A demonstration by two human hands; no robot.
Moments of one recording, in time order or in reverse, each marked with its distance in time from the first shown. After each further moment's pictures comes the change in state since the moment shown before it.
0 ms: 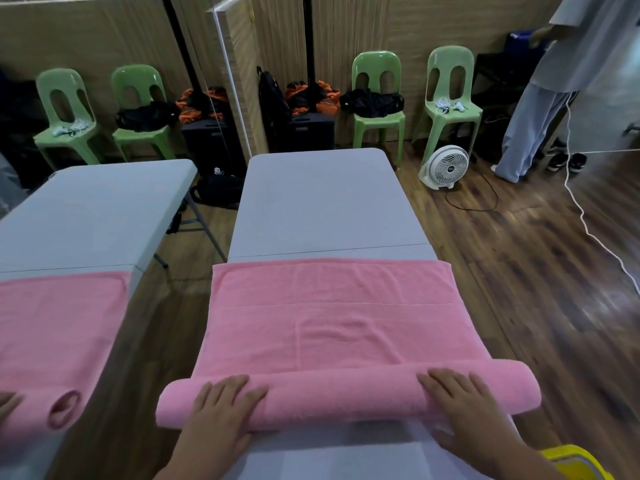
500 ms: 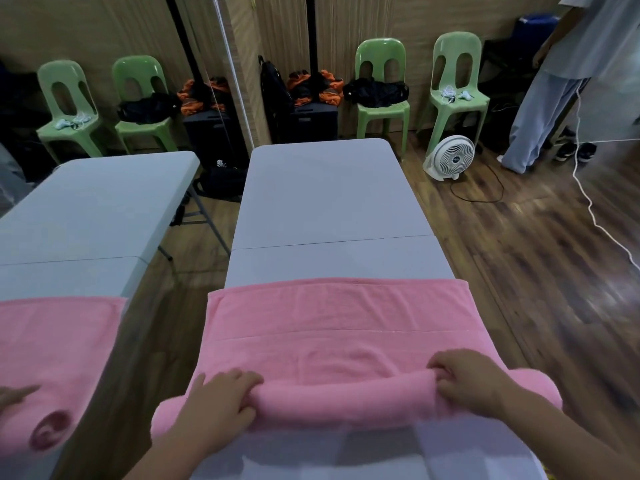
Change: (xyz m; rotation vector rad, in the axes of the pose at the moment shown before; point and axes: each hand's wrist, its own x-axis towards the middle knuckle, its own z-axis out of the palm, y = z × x) left_hand 0.012 -0.002 -0.027 -0.056 -0.049 -0.061; right_hand 0.041 0.013 -0.048 0.283 -0.244 0.115
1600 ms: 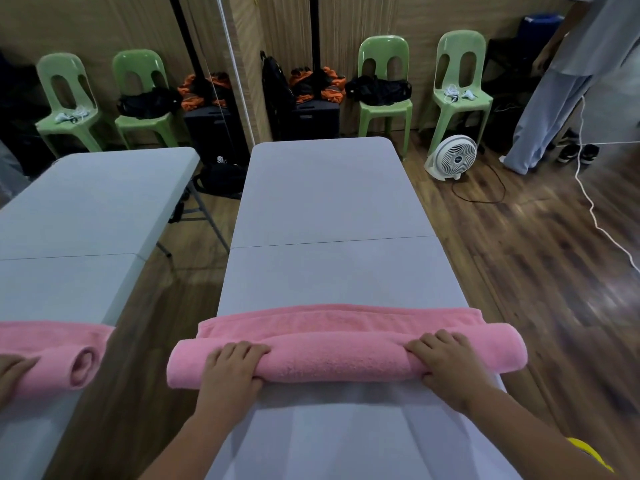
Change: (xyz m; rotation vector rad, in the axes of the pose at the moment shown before) left_hand 0.040 0.007 0.018 -0.018 0.253 -0.060; right_hand 0.032 -0.006 0.026 -0.339 0.195 -0.115
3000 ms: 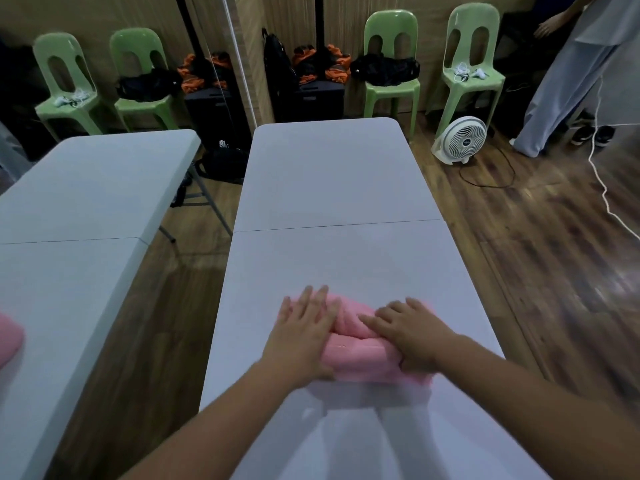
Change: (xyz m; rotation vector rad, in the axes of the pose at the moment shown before) left_hand 0.043 0.102 -0.033 0.114 -0.164 0.283; right_hand 0.055 -0.047 -0.038 -0.136 -0.190 -0.371
